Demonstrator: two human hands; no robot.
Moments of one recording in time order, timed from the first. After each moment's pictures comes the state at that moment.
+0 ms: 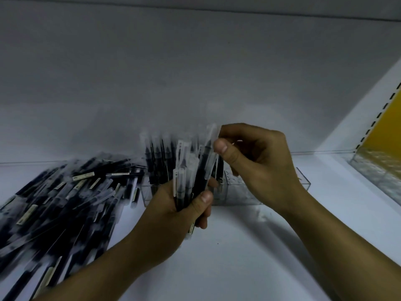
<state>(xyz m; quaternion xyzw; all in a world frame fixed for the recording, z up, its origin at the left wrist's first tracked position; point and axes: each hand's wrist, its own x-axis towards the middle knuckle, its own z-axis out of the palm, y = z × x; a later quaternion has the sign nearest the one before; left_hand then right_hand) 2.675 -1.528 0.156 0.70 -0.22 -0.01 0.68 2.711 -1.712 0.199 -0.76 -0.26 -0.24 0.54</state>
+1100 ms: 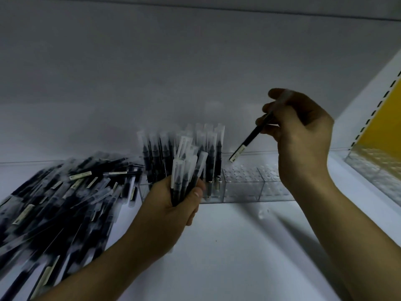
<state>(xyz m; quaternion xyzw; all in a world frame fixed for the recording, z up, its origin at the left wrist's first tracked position) 2.681 -1.527 0.149 0.73 -0.17 0.01 0.66 2.719 -1.733 0.223 -0.63 -0.06 -0.36 0.69</state>
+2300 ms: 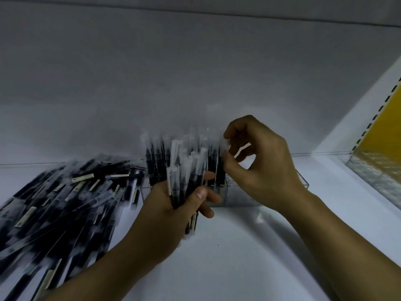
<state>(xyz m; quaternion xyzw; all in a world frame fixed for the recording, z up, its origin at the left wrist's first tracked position) 2.677 -1.521 0.156 0.76 -0.19 0.05 0.62 2.715 -1.715 0.199 -0.83 -0.26 -0.34 0.35</state>
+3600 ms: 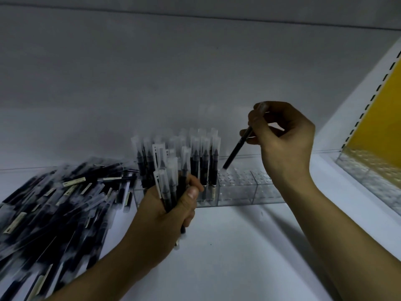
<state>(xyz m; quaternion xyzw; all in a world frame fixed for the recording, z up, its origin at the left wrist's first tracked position) 2.684 -1.528 0.142 0.67 -0.20 0.01 0.72 2.726 -1.735 0.213 -0.68 -0.06 -0.38 0.63</state>
